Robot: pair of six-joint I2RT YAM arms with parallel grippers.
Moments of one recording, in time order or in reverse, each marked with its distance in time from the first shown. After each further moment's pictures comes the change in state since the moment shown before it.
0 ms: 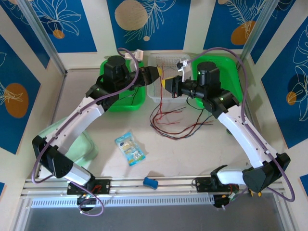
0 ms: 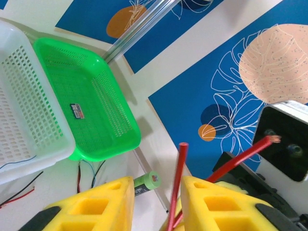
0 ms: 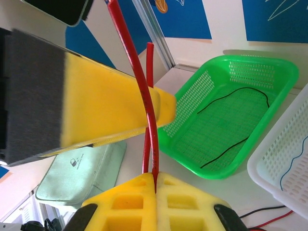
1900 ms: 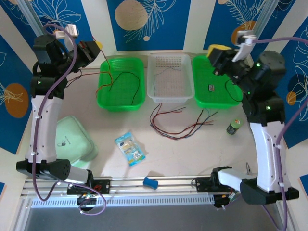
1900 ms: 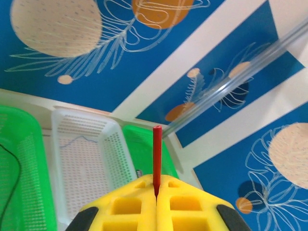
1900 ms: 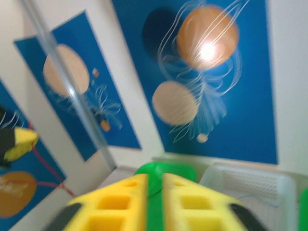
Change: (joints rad) left arm 0.533 -0.091 0.312 -0.355 0.175 0.089; right arm -0.301 -0.117 0.303 -0.092 0.071 0.028
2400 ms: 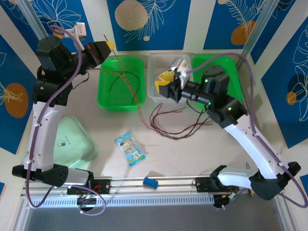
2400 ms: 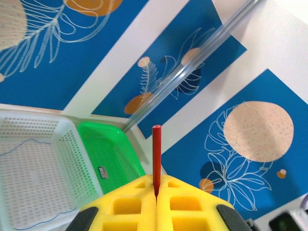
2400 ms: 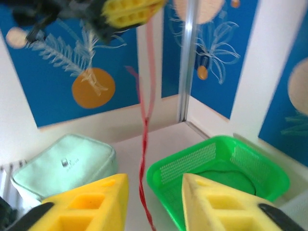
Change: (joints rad) left arm -0.167 -0.053 0.006 0.060 -0.025 -0.040; right arm 0.496 0.017 -0.296 0.217 -0.013 -0.440
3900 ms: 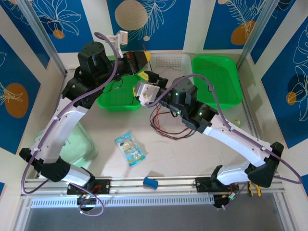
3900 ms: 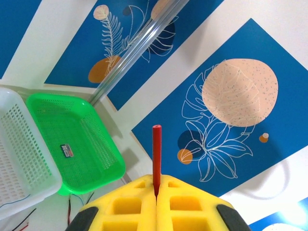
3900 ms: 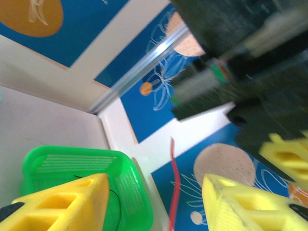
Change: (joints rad) left arm -0.369 0.093 -0.001 0.063 -0.211 0.012; right arm 0.221 0.133 -0.034 0.237 0.440 -0.736
